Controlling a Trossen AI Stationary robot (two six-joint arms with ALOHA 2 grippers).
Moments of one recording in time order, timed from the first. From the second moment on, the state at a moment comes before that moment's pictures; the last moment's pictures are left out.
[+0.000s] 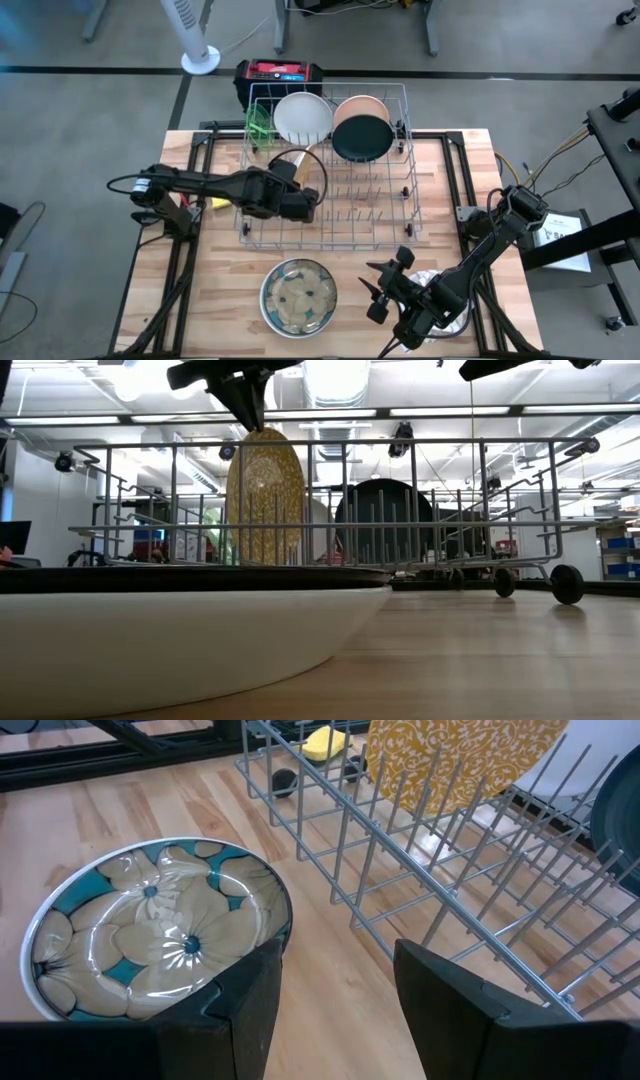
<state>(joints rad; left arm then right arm) -0.12 1.72 1.72 -1.36 -0.75 -1.23 0.80 1.74 1.30 -0.74 1.01 1.06</state>
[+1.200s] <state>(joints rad) -0.11 1.71 1.72 -1.41 -0.73 -0.98 0.58 1.56 1.44 -0.77 0.88 0.53</state>
